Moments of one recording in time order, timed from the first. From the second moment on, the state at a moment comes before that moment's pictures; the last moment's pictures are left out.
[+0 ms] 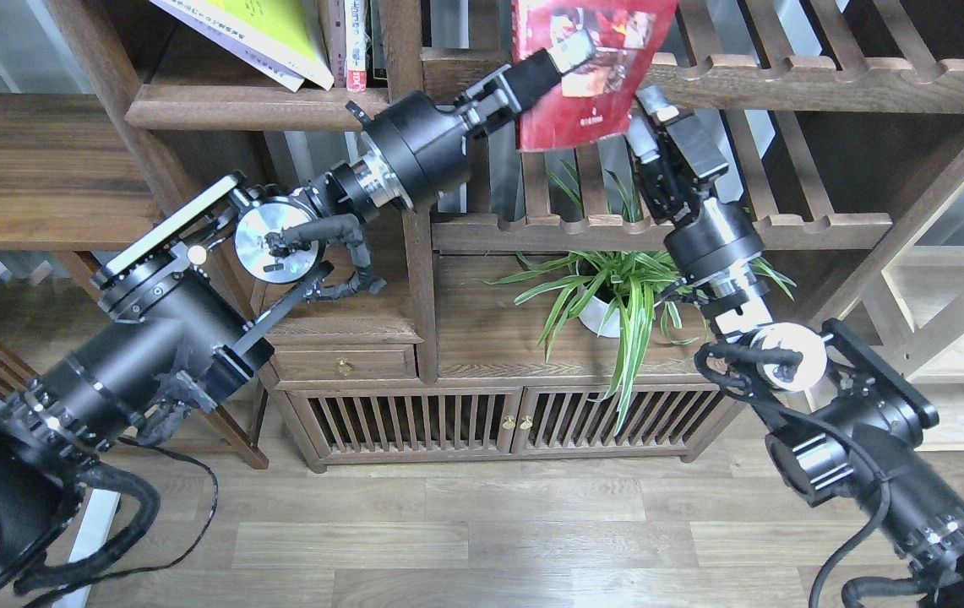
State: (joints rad) left arm -0.91 0.00 -0.81 -1.15 -0.06 -0.36 0.16; right arm 0.47 -0.24 1.06 1.05 0.36 0.58 0.04
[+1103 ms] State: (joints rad) left arm -0.69 0.21 -1.03 -1.78 0.58 -0.03 0.14; right arm 0.47 -0.25 1.16 0.89 0.36 0.58 0.04
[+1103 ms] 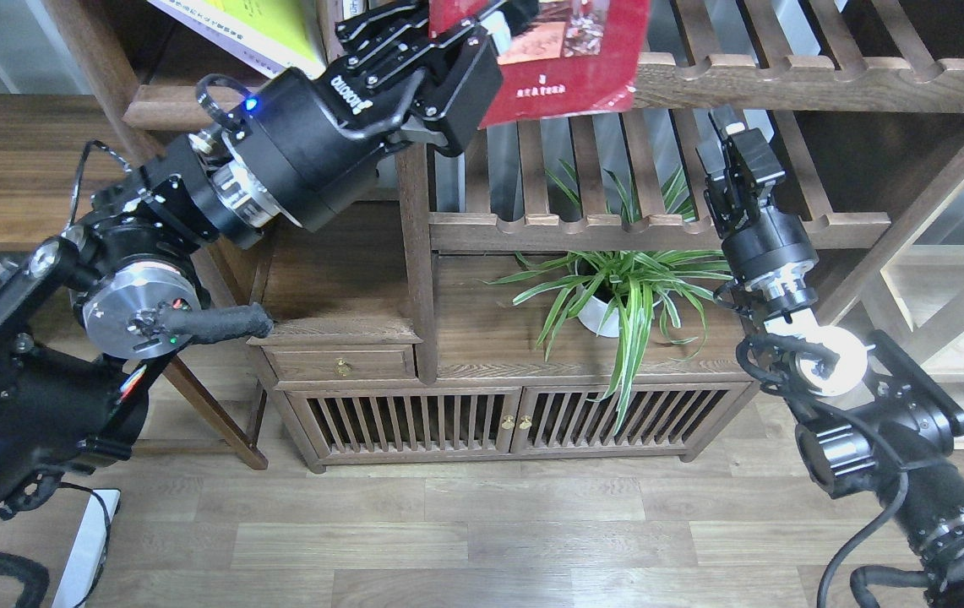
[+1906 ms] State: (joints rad) left arm -0.51 0.21 -1.20 -1.78 0.75 0.01 -0.10; right arm 0.47 -0.25 1.16 0.88 0.36 0.58 0.04
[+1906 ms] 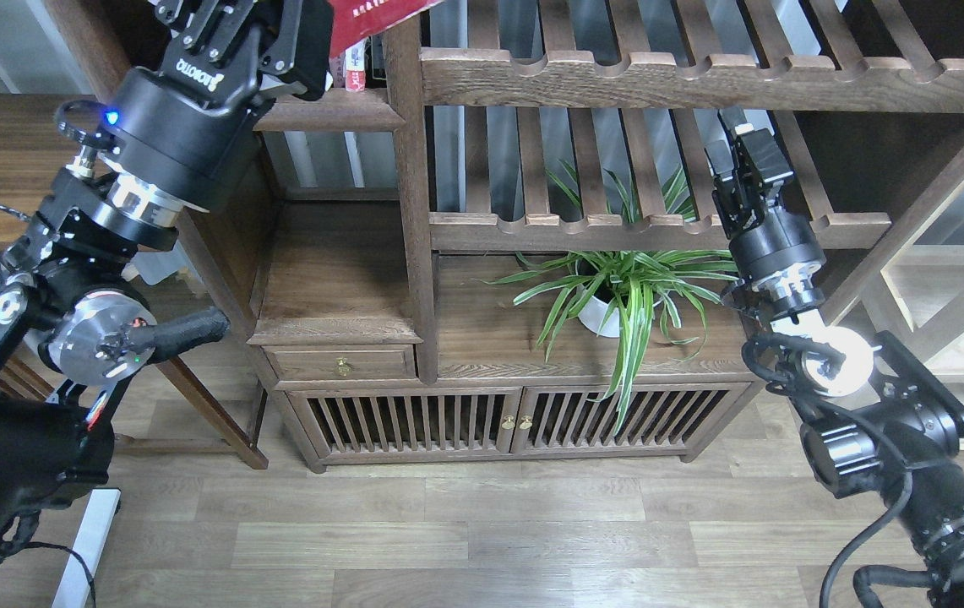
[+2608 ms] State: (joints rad) left arm -0.44 0.21 -1.32 -1.78 0.79 0.13 -0.26; right arm 0.47 -0.26 1.16 0.87 0.36 0.58 0.04
